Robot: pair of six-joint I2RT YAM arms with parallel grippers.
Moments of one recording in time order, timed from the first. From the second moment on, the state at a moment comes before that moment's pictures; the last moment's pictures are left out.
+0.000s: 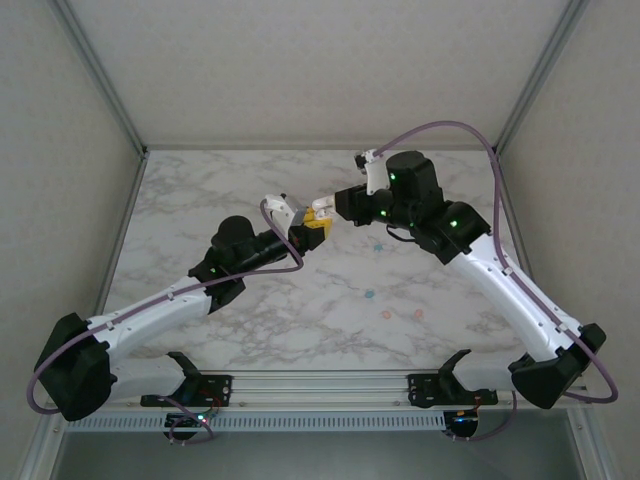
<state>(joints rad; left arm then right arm) -0.77 1.21 0.76 0.48 0.28 -0.13 0.70 1.29 1.46 -0.65 -0.16 0.29</state>
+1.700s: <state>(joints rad) -0.77 1.21 0.77 0.47 0.26 -0.17 0.72 1.30 1.41 -0.61 -0.21 0.17</state>
